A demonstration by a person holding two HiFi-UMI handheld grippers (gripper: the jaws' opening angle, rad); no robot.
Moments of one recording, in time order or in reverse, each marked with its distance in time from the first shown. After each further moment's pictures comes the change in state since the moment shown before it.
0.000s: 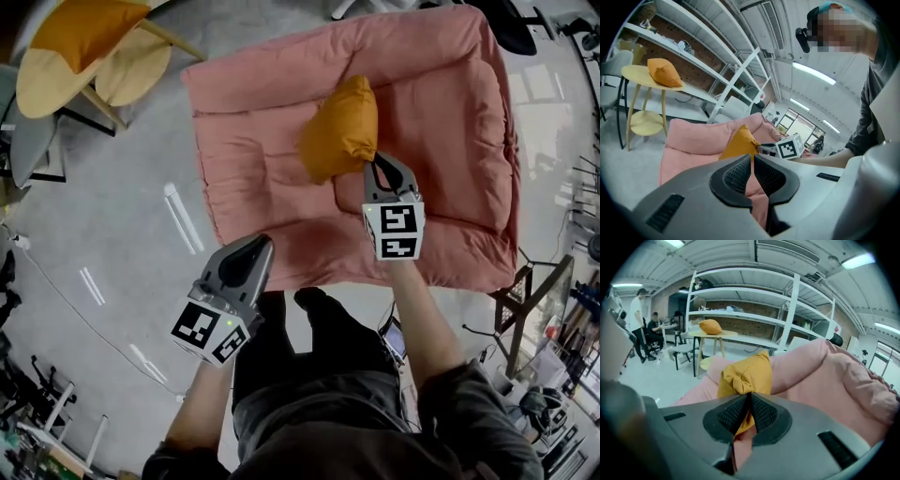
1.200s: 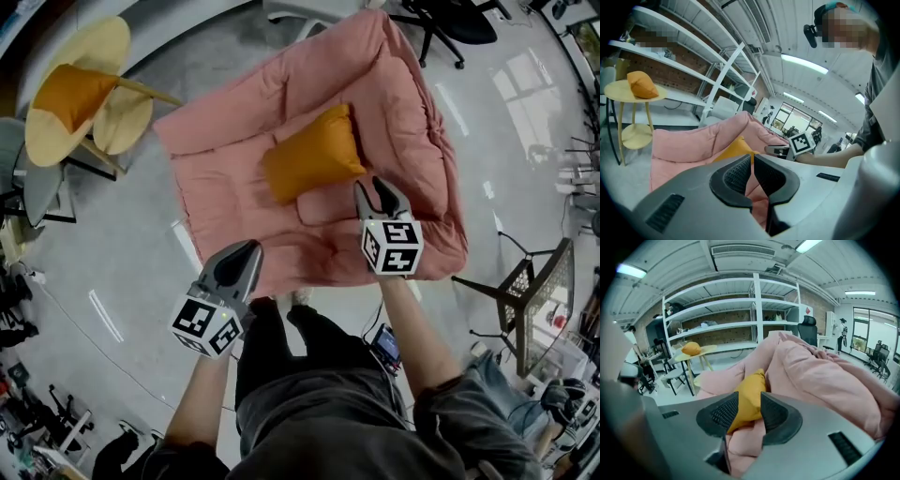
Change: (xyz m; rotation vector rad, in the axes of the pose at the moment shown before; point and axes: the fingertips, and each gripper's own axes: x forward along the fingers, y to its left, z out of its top) left arm 0.049 -0.106 0.017 0.126 0.031 -0.025; right arm -0.115 -0.111 -0.038 0.340 -0.027 -0.053
